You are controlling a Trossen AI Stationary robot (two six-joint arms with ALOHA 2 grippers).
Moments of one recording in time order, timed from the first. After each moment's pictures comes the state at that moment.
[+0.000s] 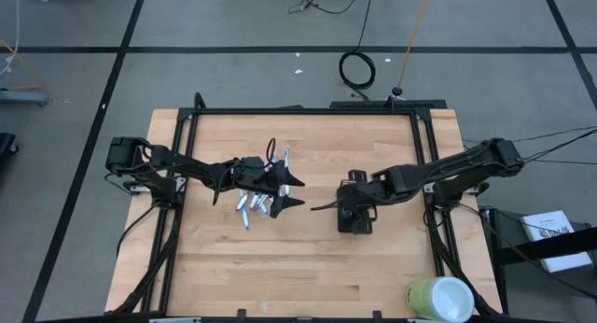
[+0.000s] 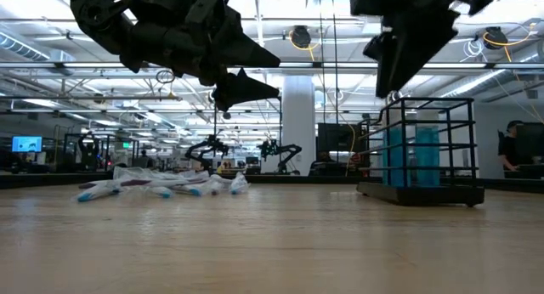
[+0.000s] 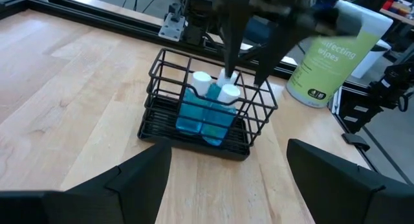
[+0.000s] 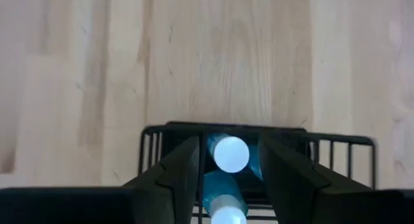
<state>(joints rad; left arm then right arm) 0.04 1.58 0.68 0.62 0.18 -0.25 0.21 1.43 1.11 -0.78 0.07 0.17</state>
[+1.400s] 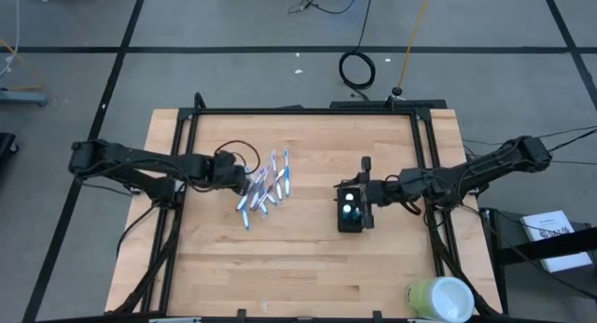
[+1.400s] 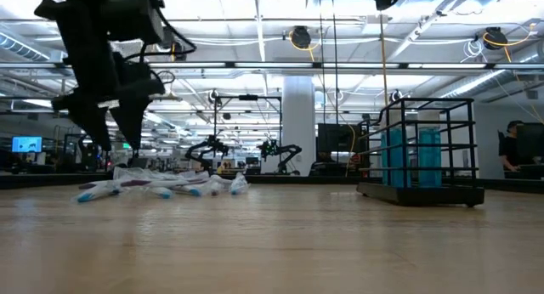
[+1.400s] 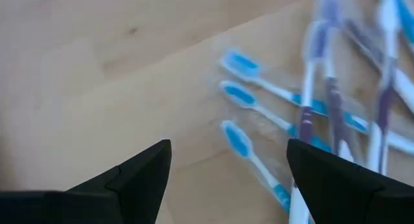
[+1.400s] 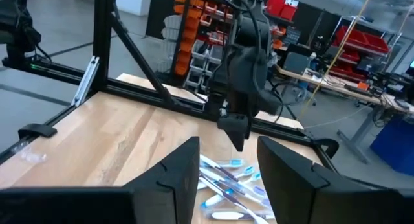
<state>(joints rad) 0.03 1.22 0.68 -0.80 -0.34 -1.11 0.26 1.05 0.63 0.36 0.24 -0.23</state>
